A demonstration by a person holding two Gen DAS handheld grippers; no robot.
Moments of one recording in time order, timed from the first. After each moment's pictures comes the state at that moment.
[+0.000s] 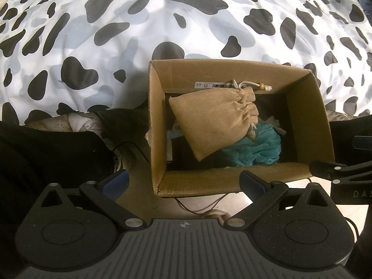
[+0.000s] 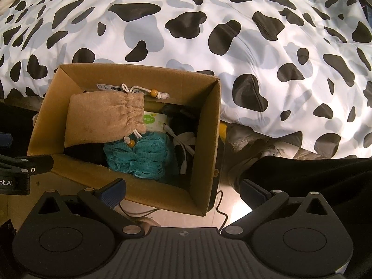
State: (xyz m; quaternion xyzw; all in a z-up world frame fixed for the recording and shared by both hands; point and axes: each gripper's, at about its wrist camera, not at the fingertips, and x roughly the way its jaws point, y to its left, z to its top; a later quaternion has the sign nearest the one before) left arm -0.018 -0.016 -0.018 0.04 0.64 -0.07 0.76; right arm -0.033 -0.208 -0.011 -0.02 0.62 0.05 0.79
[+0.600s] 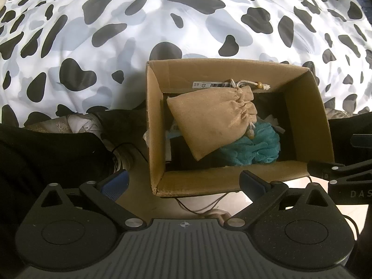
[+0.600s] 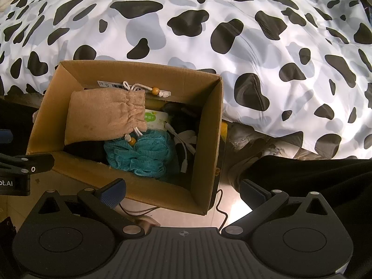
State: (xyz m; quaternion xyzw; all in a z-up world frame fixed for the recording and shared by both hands) left arm -0.018 -0.019 -0.018 0.05 0.64 -0.08 0.76; right arm -0.033 -0.206 -0.012 -0.03 0.62 0.05 0.78
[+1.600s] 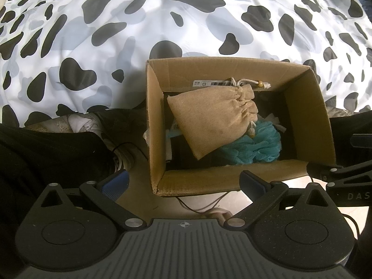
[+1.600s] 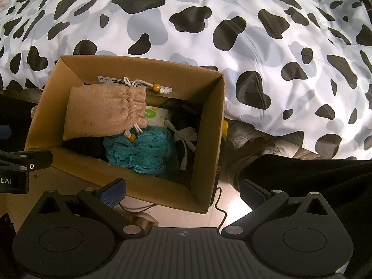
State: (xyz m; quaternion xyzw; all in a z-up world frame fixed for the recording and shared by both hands) left arm -0.017 -0.019 -0.020 0.05 0.64 -0.07 0.76; right arm -0.033 -0.204 -0.015 -0.04 0.62 0.05 0.78
